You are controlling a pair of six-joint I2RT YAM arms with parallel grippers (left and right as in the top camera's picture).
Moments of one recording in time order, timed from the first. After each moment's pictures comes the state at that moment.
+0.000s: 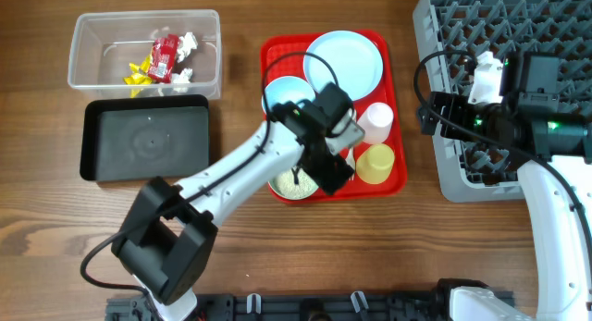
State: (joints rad) left arm -0.74 1.85 1.38 -0.88 0.21 0.10; right arm -0.07 1.31 1.25 -0.98 -0.25 0.09
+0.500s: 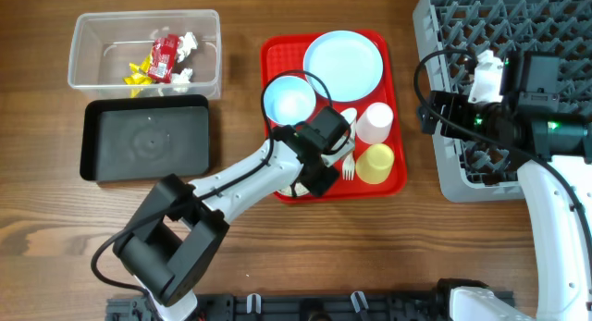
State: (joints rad) left arm -0.77 1.85 1.19 -0.66 0.10 0.02; right arm -0.07 1.31 1.25 -0.97 -0.25 0.09
